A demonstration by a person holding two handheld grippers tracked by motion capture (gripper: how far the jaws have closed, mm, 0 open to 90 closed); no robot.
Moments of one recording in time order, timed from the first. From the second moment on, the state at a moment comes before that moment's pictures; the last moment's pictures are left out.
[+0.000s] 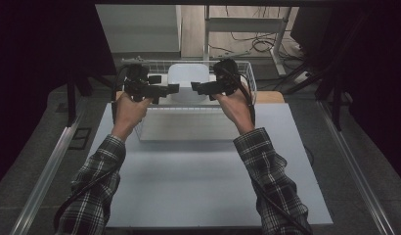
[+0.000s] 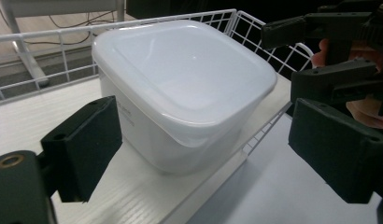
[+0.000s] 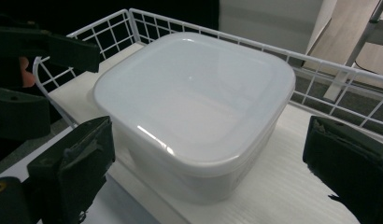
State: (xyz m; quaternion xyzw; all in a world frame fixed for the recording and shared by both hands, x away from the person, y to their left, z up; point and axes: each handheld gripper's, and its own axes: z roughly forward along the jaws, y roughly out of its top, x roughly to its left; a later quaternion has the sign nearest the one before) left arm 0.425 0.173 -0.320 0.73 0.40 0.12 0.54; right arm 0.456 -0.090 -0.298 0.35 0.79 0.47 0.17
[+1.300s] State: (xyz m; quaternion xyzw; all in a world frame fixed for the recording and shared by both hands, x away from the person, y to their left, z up) left arm 0.365 0.174 -0.362 0.77 0.30 0.12 0.54; right arm 0.400 -0.116 -0.327 0.31 0.80 0.48 0.18
